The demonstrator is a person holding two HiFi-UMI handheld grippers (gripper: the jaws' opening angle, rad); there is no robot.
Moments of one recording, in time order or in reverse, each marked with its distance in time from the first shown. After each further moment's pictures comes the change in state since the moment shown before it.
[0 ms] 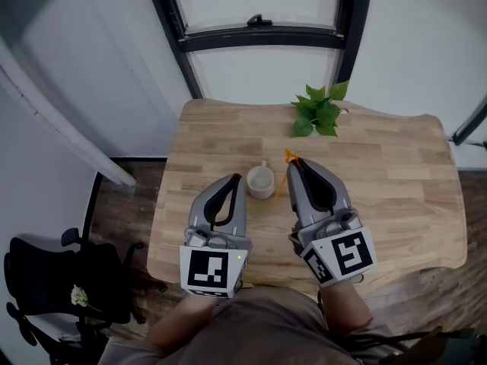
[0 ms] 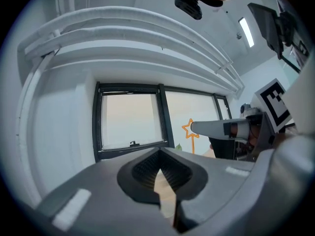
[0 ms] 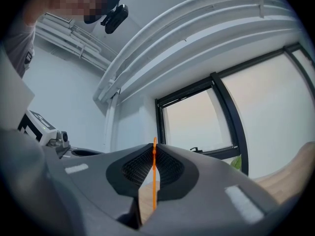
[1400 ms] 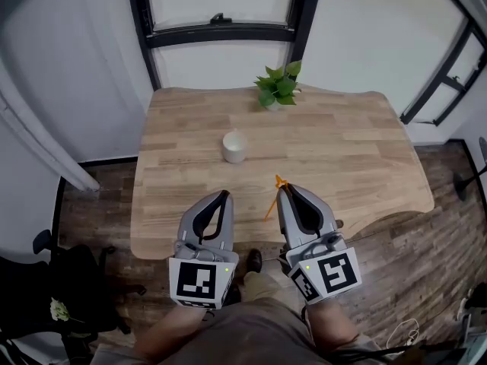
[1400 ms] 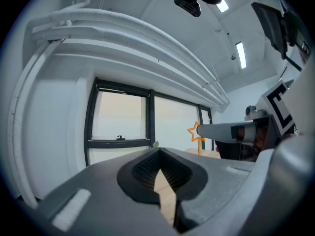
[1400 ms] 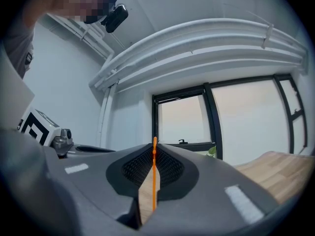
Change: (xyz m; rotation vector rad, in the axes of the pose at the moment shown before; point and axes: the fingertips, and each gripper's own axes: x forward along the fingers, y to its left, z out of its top) left arm -0.166 -0.041 -0.025 -0.106 -0.025 -0.182; right arm -0.150 0.128 -0.013 -0.085 0.090 -0.204
